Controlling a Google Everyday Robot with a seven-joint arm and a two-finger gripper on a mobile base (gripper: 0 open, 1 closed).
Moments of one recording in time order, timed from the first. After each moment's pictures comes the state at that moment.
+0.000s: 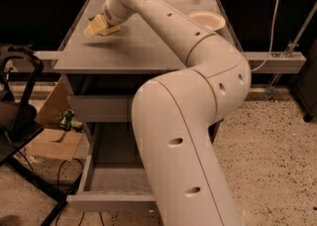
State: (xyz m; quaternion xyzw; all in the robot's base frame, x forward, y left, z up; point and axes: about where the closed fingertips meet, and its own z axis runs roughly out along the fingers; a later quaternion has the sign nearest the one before) arm 0.878 0.185 0.847 -0.39 0.82 0.14 0.40
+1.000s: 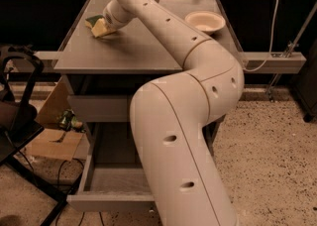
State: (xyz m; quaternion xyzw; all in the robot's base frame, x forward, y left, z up) arm 0.886 0.186 0.824 -0.38 0.83 0.16 0.39
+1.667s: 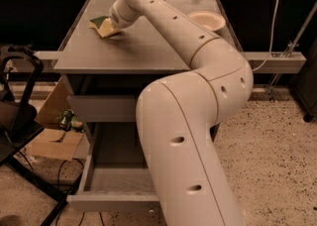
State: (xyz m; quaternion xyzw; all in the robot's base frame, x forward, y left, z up) arm 0.882 0.163 0.831 -0.39 0.82 0.14 0.38
